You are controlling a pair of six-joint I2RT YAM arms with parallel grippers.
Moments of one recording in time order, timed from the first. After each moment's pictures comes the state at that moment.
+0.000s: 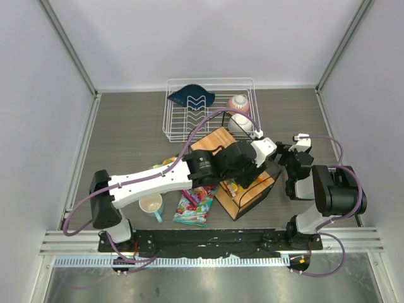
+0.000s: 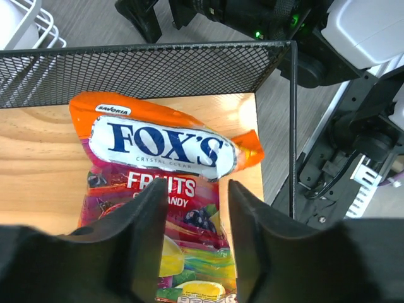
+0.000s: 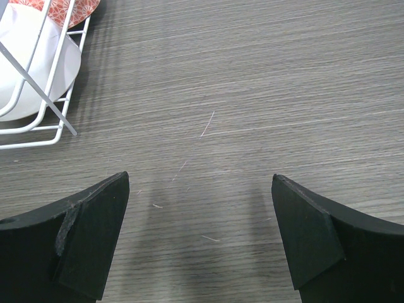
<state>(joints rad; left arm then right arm) -1.25 1.68 1.62 -0.57 -0.16 -0.16 -0.05 1.56 0.22 1.14 -0.01 0.10</state>
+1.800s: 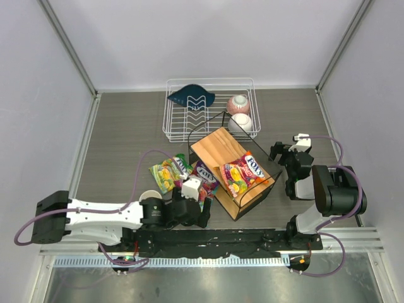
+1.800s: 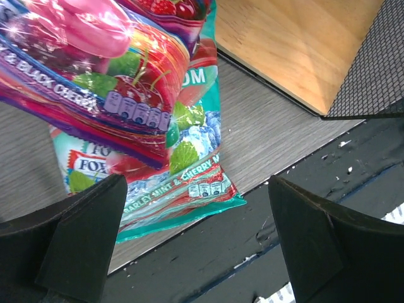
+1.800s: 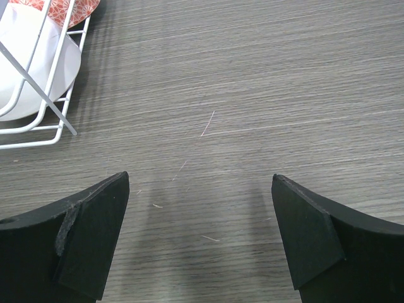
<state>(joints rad) -1.39 1.09 0.59 -0.36 -0.47 -0.86 -0.05 1.56 0.22 1.14 -0.01 0.10</state>
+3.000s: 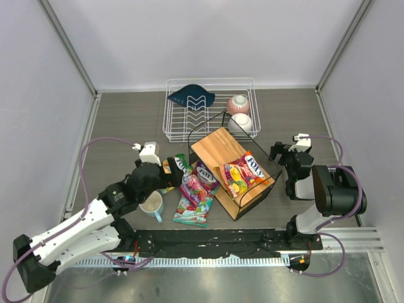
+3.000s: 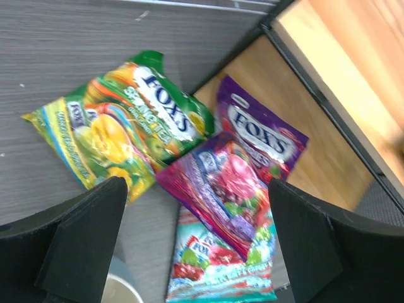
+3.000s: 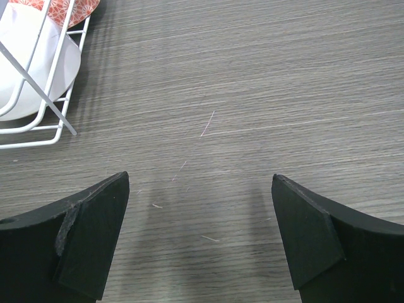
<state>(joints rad) -0.92 0.75 0.62 -0.42 -0.46 -0.69 -0.05 1.56 0.22 1.14 -0.01 0.10</state>
